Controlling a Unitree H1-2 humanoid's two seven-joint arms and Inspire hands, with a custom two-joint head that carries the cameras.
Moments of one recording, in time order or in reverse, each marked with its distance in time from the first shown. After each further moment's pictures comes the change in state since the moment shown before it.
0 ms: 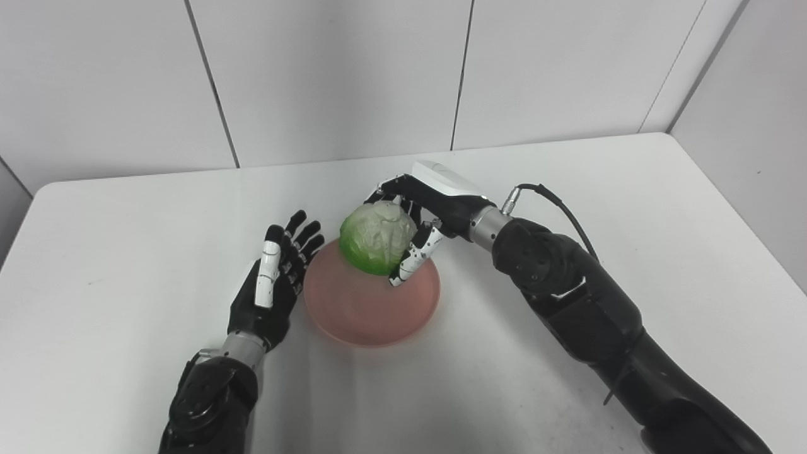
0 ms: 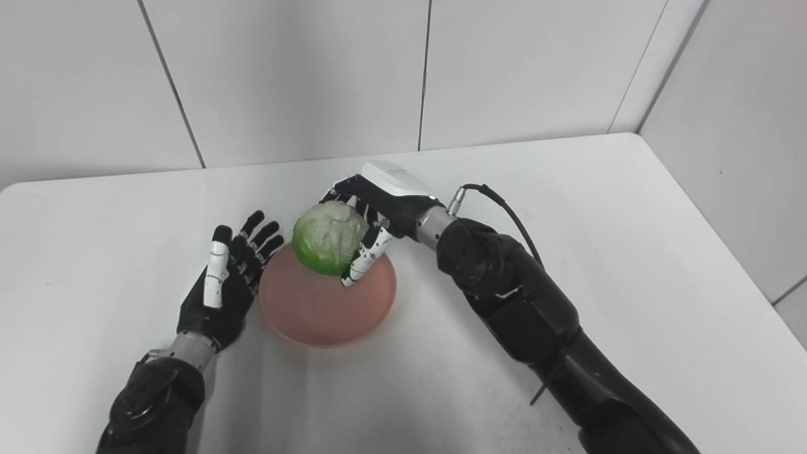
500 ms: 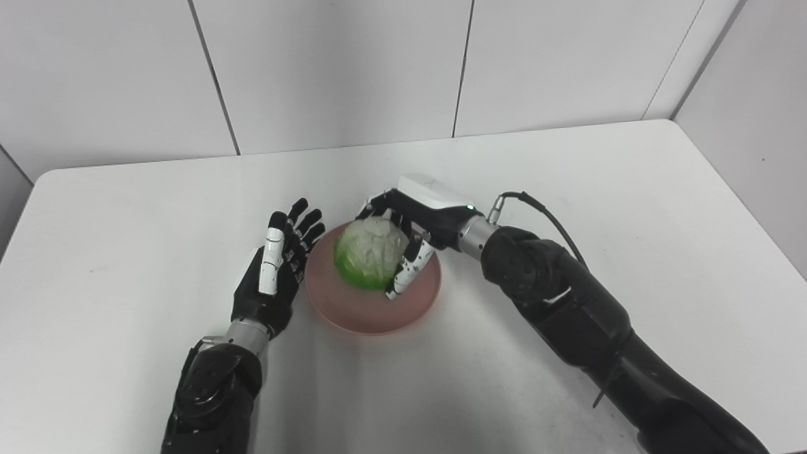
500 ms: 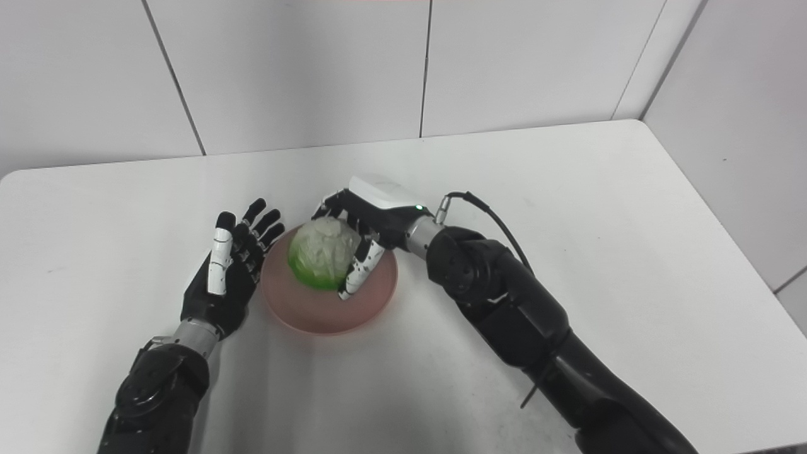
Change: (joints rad) left arm -0.001 -0.001 -0.012 -0.011 0.015 0.013 0.020; right arm 0.032 0.020 0.055 0.068 -0.063 -0.069 -0.002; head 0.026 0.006
